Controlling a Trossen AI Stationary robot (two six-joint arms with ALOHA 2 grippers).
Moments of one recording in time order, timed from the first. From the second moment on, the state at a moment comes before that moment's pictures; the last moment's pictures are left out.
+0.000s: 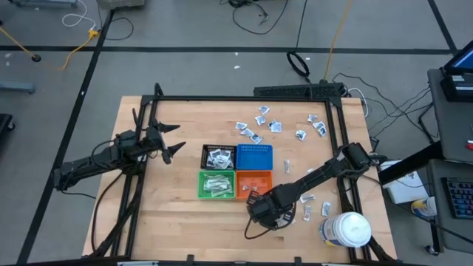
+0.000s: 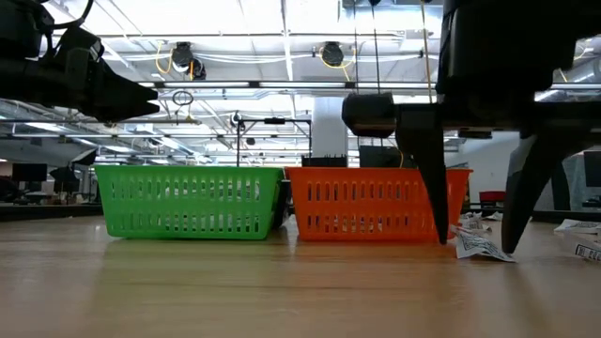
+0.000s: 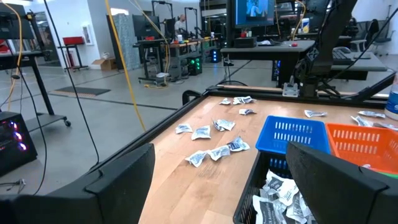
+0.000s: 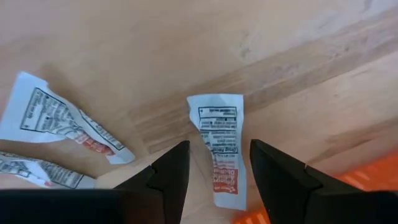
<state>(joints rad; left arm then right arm) 0.33 0.03 0.04 -0.03 -0.05 0.05 0.45 1.98 1.34 -0.76 0.00 -0.73</state>
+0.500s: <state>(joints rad) 0.33 0.03 0.04 -0.03 -0.05 0.05 0.44 1.98 1.33 -0.72 0.00 -0.78</state>
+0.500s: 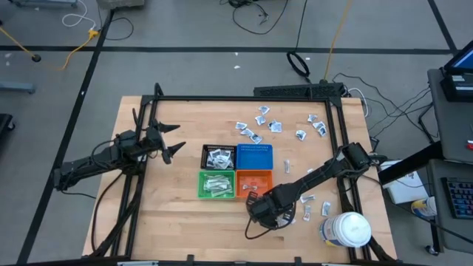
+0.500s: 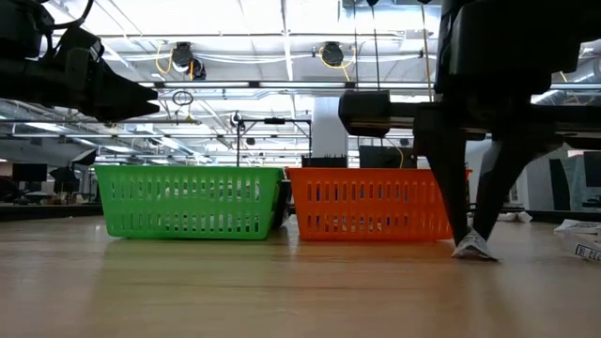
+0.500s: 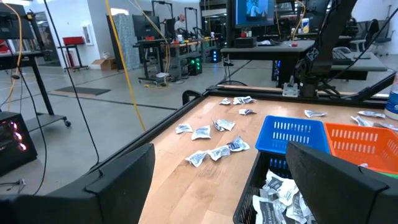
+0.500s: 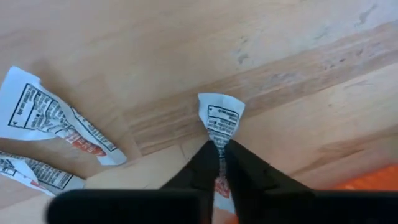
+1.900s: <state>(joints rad) 0.33 0.03 0.04 -0.03 -0.05 0.05 0.31 1.87 1.61 -1.05 0.00 0.15</state>
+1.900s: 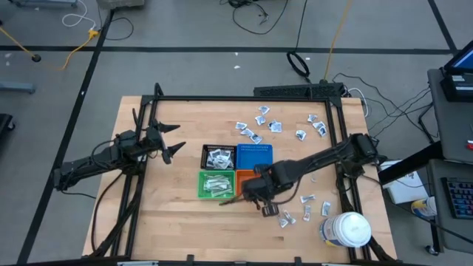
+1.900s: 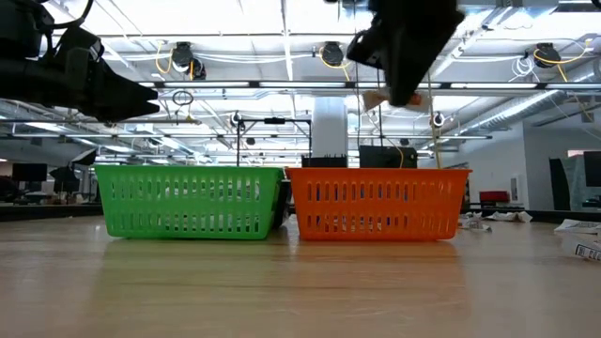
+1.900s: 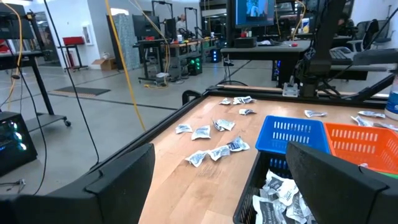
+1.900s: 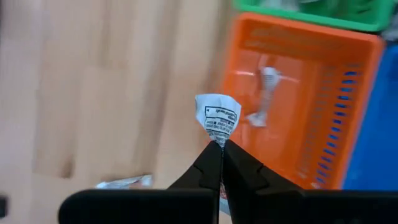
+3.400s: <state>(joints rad) 0.33 0.03 0.04 -0.03 -0.05 0.05 0.15 1.87 1.25 -0.57 0.02 0.31</state>
